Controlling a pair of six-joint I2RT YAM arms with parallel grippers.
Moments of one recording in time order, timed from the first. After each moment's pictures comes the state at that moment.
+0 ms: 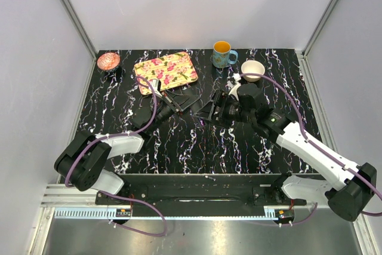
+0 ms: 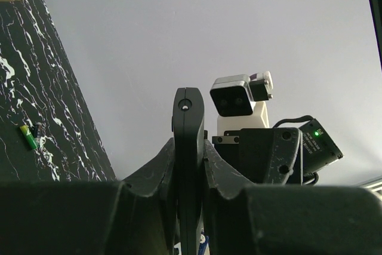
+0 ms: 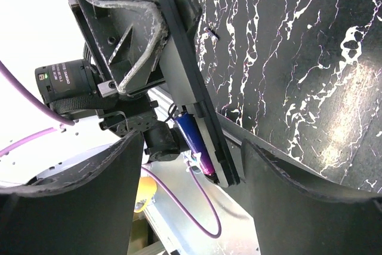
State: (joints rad) left arm -0.59 1.44 0.50 1.23 0.30 -1.46; right arm 0.72 1.14 1.04 -0.36 -0.30 1.03
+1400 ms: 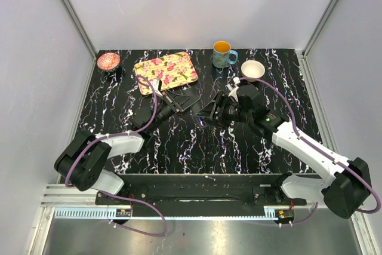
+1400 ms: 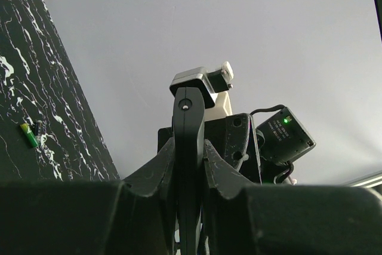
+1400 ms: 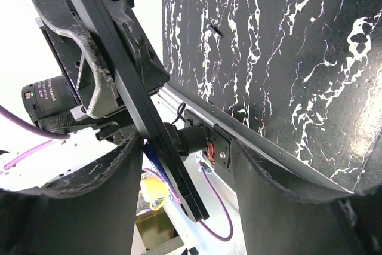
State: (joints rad) left arm -0.59 1.44 0.51 1.23 0.32 -1.45; right arm 0.66 1.18 0.93 -0.22 -0.39 1.11
